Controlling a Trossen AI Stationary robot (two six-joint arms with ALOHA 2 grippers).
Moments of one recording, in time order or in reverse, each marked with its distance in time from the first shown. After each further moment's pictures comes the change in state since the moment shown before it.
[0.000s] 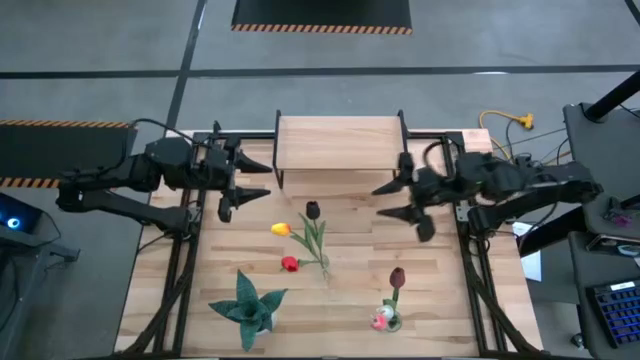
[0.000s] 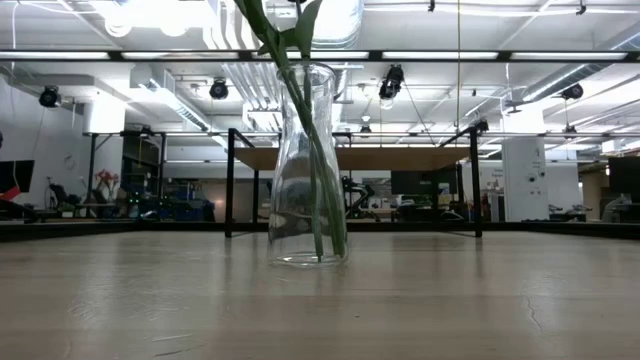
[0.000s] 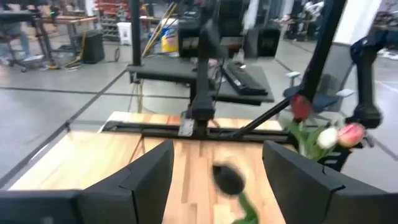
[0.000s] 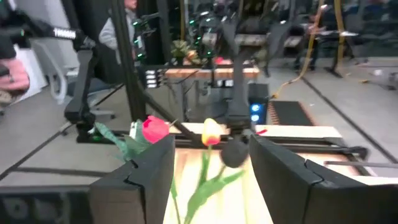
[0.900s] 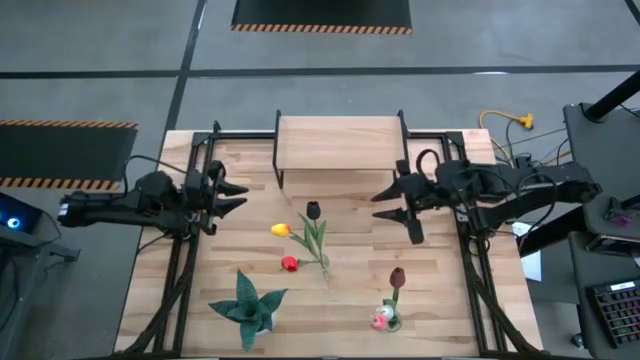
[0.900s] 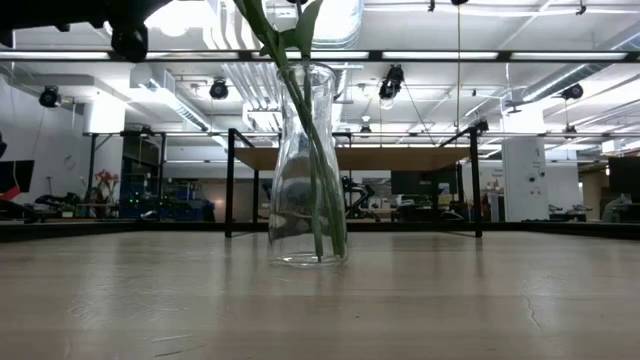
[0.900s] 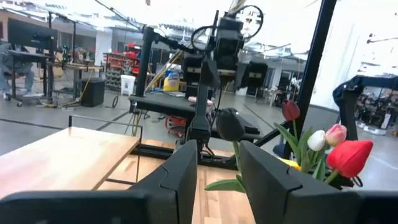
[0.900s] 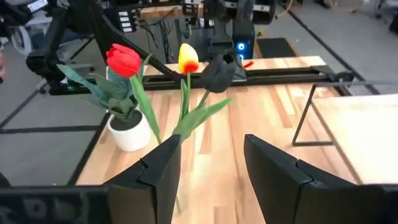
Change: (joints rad) left arm 0.000 -0.484 -0.748 0.463 -0.021 -0.096; right arm 0.000 0.029 -0.005 -0.220 0.076 0.058
